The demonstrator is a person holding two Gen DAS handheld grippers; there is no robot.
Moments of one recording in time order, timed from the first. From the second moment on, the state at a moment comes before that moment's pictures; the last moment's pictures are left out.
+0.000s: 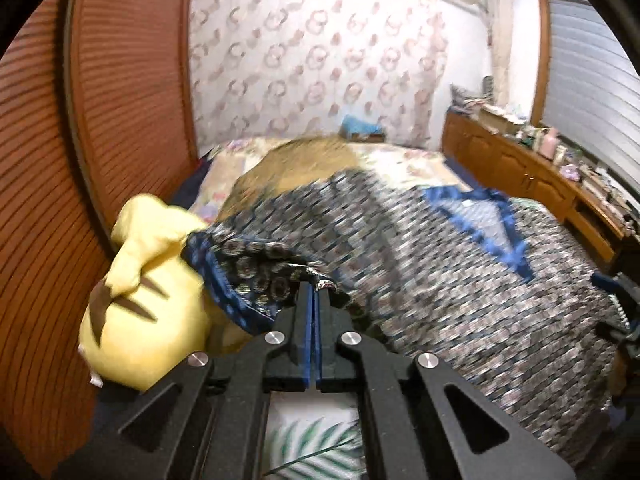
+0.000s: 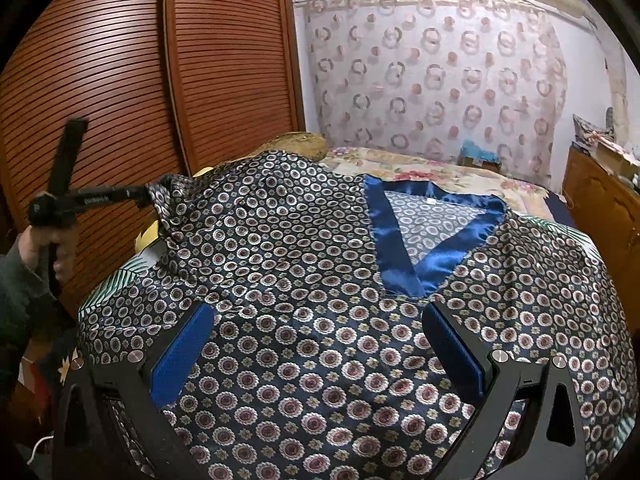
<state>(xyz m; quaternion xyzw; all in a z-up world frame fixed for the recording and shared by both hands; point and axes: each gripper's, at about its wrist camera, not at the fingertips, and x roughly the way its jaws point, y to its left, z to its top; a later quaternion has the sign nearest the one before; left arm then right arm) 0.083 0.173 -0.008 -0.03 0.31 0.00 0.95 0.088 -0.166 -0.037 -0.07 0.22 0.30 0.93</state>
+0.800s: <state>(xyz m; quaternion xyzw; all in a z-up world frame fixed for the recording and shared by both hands) 0.044 0.094 -0.003 -0.03 0.28 -0.08 0.96 0.083 -0.181 -0.031 -0.07 0.22 0.29 0.93</state>
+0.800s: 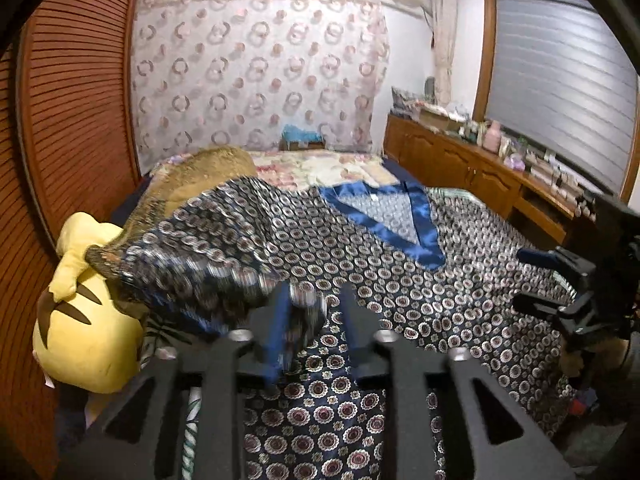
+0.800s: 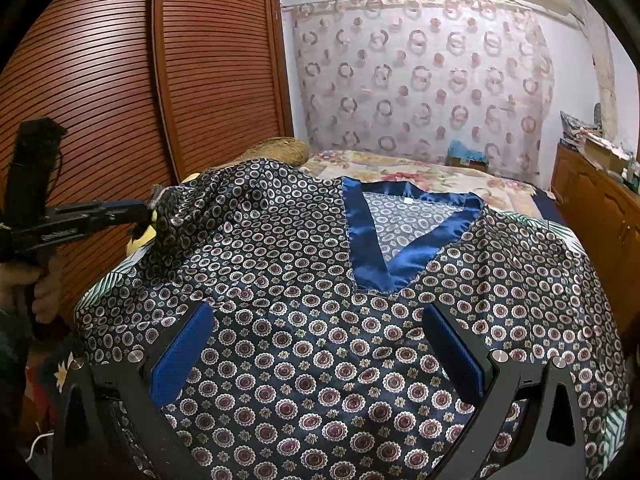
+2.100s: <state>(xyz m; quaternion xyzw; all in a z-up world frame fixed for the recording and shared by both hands) -0.033 0.200 0.000 -0.07 0.23 0.06 0.97 0.176 0.096 -0.050 -0.29 0.25 0.44 0.81</state>
